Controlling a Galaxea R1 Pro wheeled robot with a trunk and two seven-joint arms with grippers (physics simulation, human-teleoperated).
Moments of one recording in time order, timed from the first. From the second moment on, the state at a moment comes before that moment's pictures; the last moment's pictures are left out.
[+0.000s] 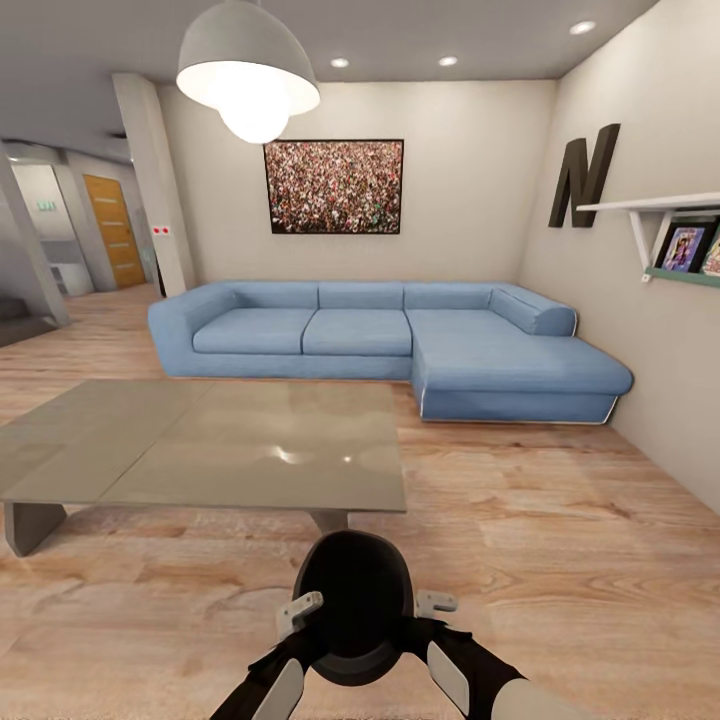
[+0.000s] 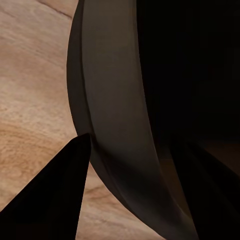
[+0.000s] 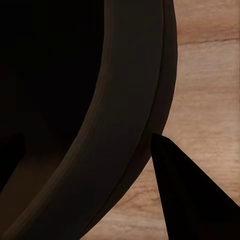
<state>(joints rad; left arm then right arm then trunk) -0.36 -0.16 -0.29 -0.68 0.67 0.17 0.37 -0.60 0.14 0.40 -0.23 -0.53 0.11 -0.04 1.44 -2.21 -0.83</state>
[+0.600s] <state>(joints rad) -0.36 -0.16 -0.29 -0.68 0.67 0.17 0.36 -0.60 0.14 0.40 -0.23 -0.53 0.11 -0.04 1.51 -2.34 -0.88</state>
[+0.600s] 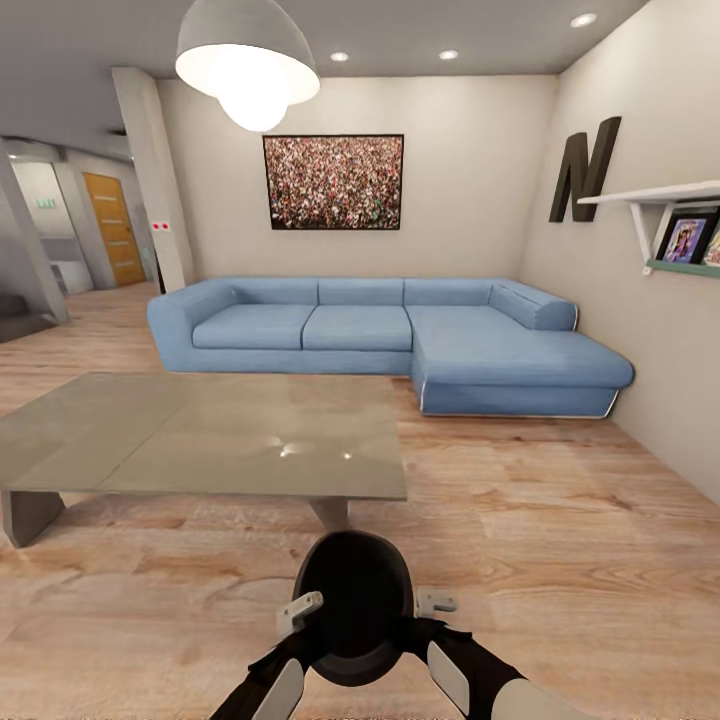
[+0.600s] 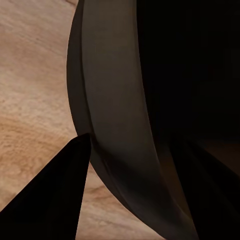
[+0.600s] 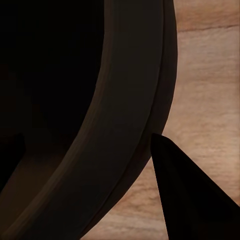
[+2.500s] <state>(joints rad) -0.36 -0.16 -0.29 -0.68 0.67 0.17 0.37 -0.60 0.14 0.40 -0.23 -0.53 0.11 -0.04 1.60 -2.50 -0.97</state>
